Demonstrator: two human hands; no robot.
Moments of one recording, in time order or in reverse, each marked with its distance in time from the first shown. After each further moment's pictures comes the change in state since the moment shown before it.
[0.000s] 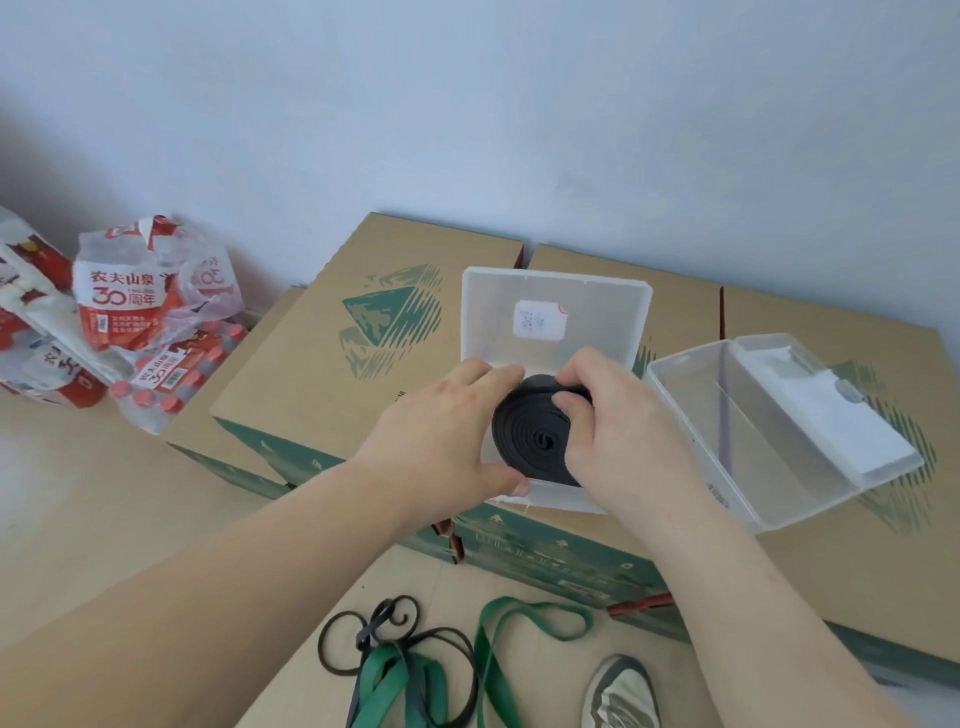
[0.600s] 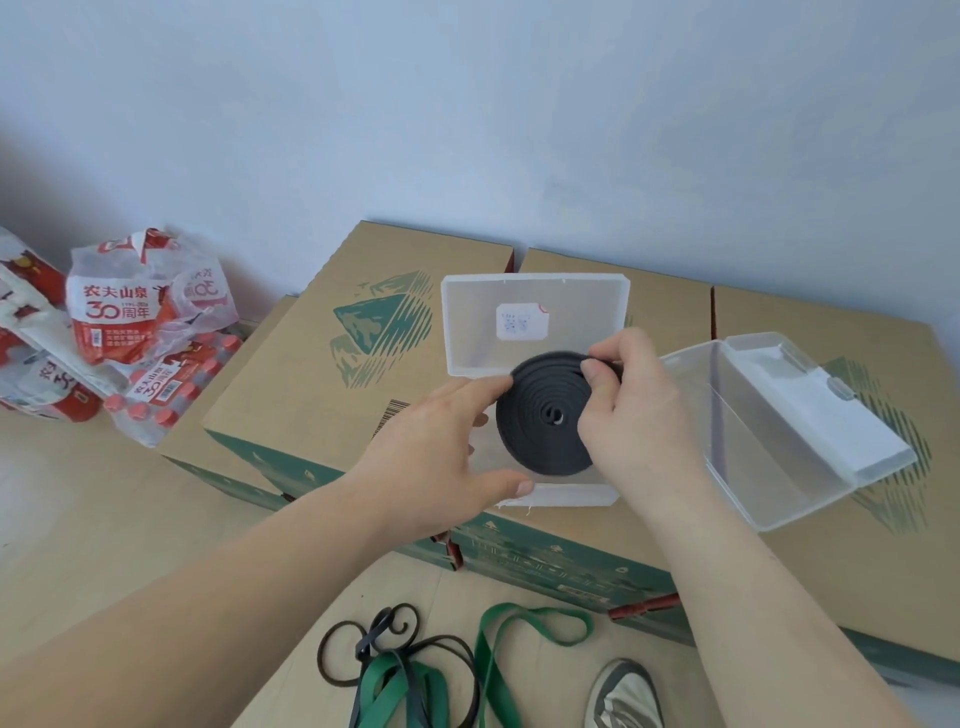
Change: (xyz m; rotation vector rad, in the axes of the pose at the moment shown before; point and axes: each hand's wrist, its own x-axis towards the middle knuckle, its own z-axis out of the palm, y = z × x) left_hand -0.002 -0.001 0.010 -0.289 0.015 -0.047; right_hand 0.015 0.012 -0.005 0.227 0.148 0.231
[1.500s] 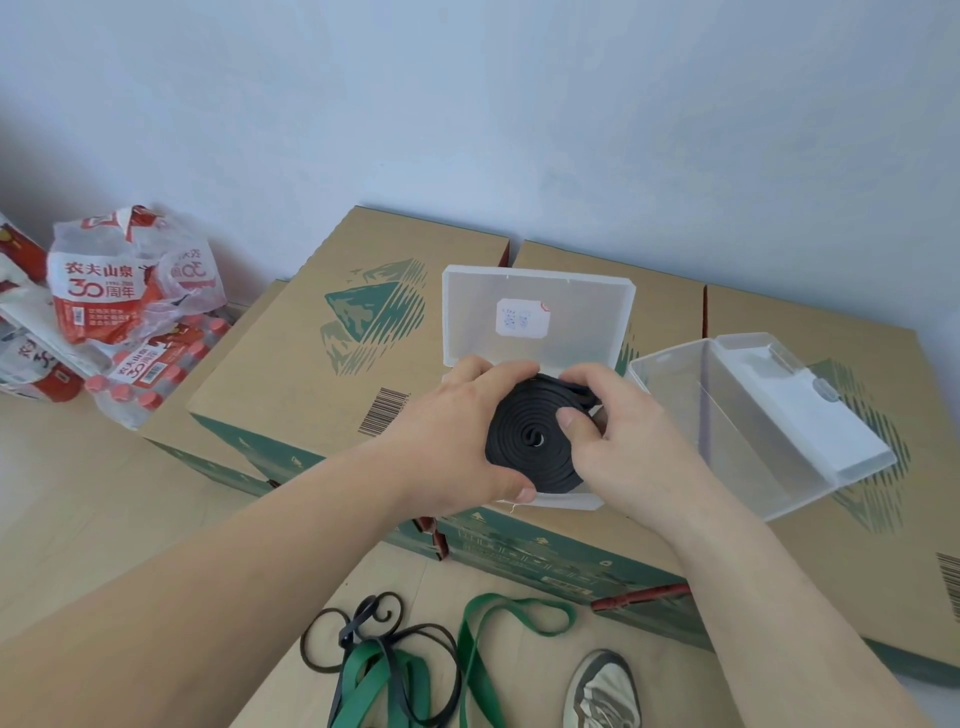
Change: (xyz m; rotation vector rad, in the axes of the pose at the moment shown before) left_hand 0.017 0.015 0.002 0.067 -0.168 0.002; right_hand -0.011 0.010 -0.013 -0.159 -0.314 -0.036
